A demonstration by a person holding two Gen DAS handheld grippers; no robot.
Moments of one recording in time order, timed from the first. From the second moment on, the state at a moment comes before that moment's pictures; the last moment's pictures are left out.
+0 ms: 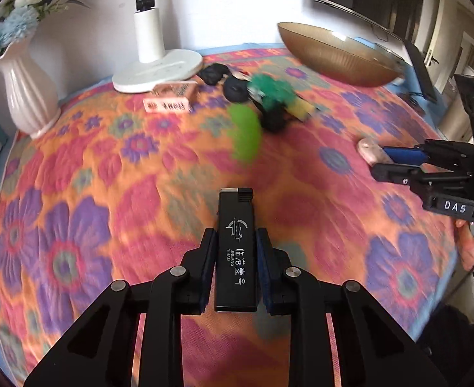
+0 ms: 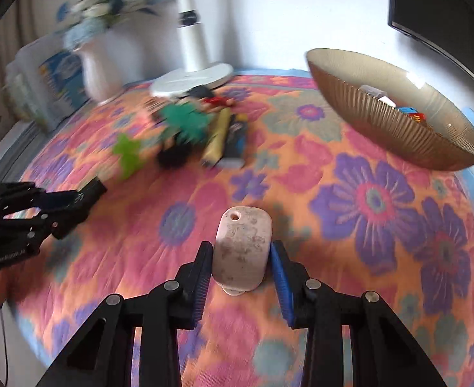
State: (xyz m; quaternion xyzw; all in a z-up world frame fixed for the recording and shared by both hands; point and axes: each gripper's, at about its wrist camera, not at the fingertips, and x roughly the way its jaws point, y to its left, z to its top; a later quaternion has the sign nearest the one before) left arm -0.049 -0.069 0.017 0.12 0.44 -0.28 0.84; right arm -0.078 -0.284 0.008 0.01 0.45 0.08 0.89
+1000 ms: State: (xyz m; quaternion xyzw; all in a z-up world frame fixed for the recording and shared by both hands) left arm -0.078 -0.126 0.099 0.07 0.35 -0.29 0.89; right arm -0.114 -0.271 0.079 0.10 0.39 0.13 0.91
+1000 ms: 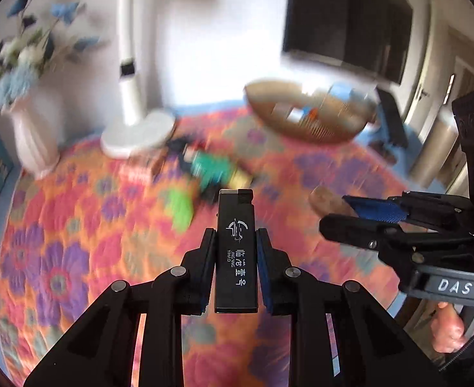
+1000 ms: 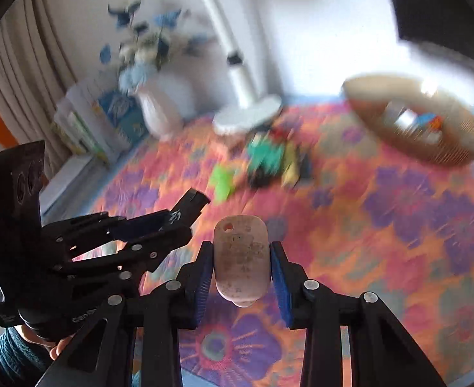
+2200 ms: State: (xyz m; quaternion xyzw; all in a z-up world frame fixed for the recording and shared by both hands) left arm 0.049 -0.328 0.120 0.07 0.37 -0.31 0.87; right arm -0.006 -0.484 0.120 0.11 0.43 -0.17 0.88
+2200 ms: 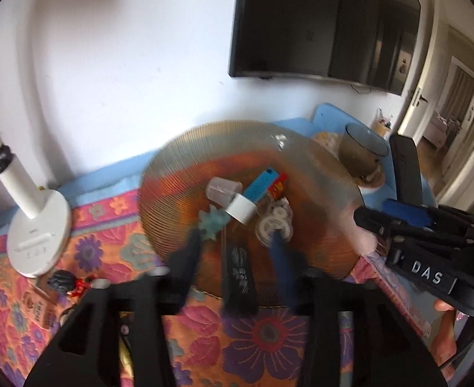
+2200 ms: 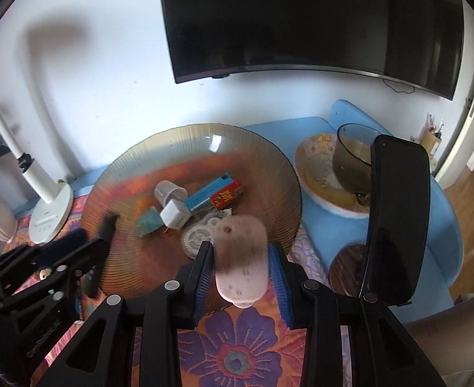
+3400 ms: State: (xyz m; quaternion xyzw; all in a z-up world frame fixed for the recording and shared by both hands) left arm -0.139 -0.021 0.123 0.00 0.31 -0.05 0.95; right arm -0.135 -0.240 0.128 0.09 0.36 0.00 0.93
